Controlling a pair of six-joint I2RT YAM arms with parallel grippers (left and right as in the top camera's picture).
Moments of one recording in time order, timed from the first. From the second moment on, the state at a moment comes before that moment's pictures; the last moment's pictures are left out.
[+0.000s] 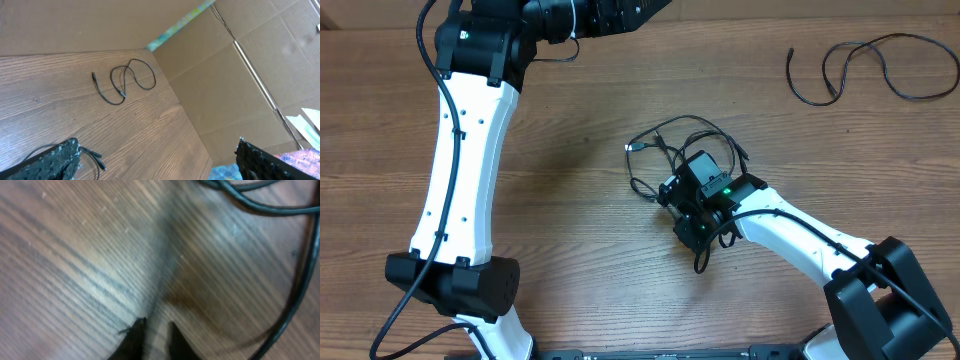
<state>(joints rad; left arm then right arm) -0.20 1.90 2.22 -0.77 0.88 -0.50 0.60 1.67 0.96 -0.68 -0.20 -0.20</state>
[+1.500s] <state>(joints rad) -0.20 1.90 2.22 -0.78 0.88 -0.50 0.60 1.34 1.62 -0.68 0.28 -0.09</state>
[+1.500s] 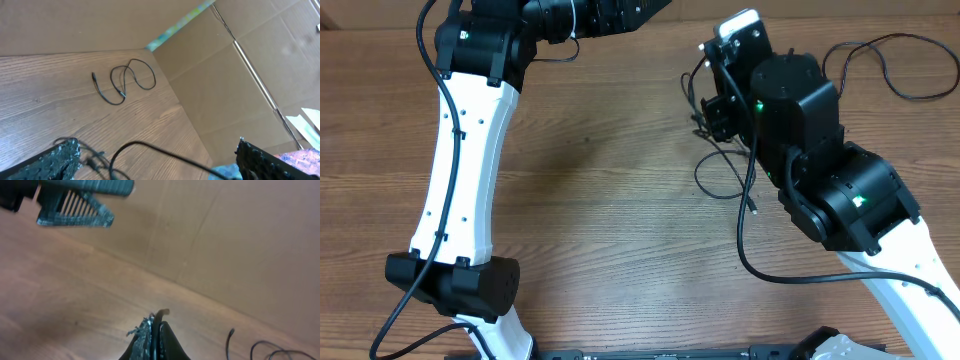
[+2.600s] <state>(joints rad) -0.21 1.90 2.22 -1.07 0.88 -0.28 0.35 1.34 1.62 -0.53 0.02 0.06</state>
